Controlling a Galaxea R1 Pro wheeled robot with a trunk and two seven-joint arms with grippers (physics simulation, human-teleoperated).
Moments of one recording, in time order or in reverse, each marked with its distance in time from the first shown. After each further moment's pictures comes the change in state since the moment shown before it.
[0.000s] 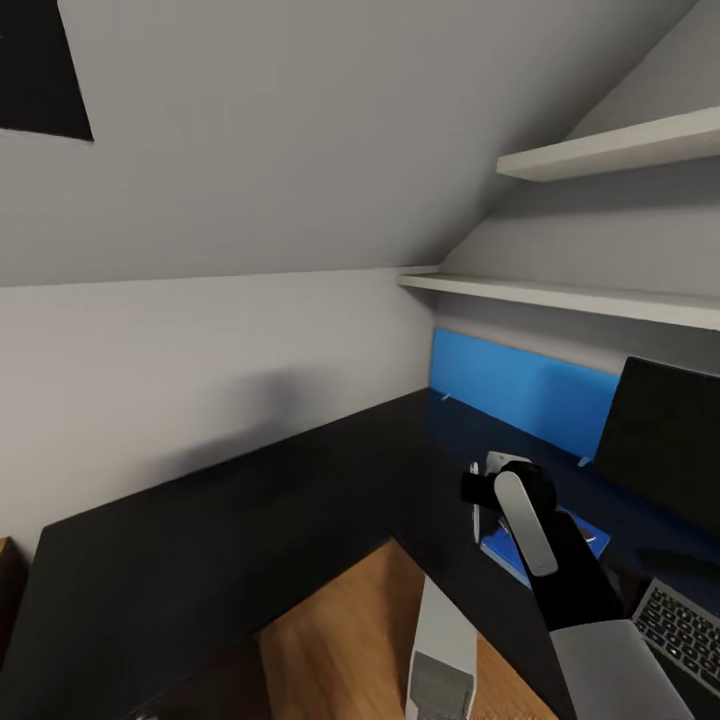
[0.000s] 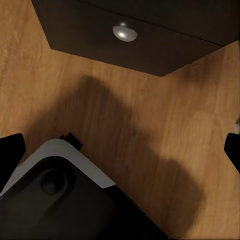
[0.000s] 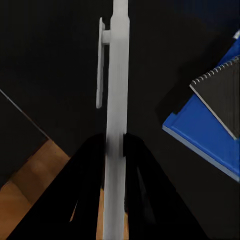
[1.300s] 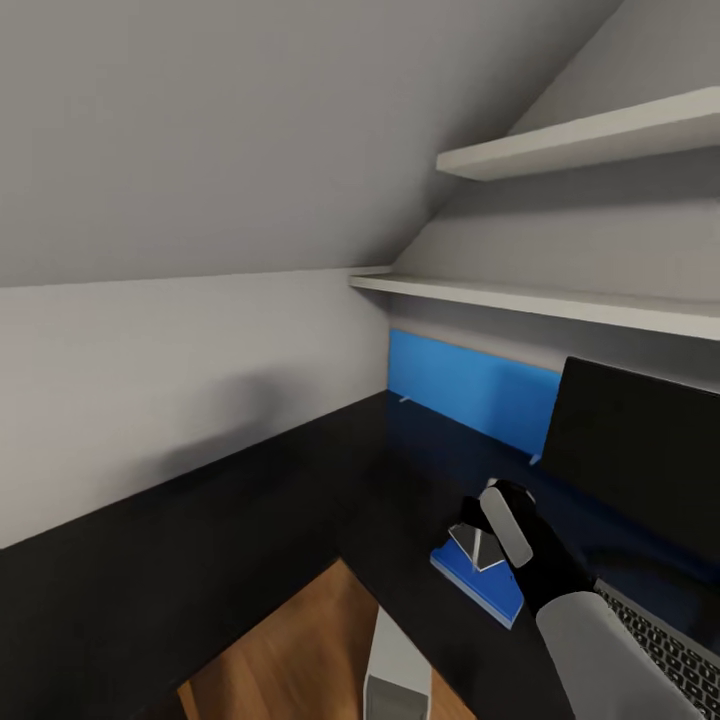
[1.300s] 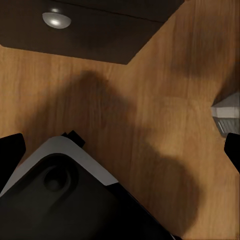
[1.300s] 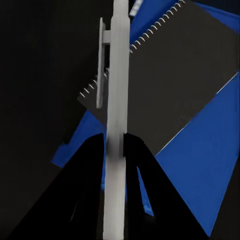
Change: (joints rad) left arm -0.003 -0.001 -0.002 0.016 0.002 0.004 -0.004; right arm -0.073 -0.002 0.001 0.402 -0.004 -0.237 0.003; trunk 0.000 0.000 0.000
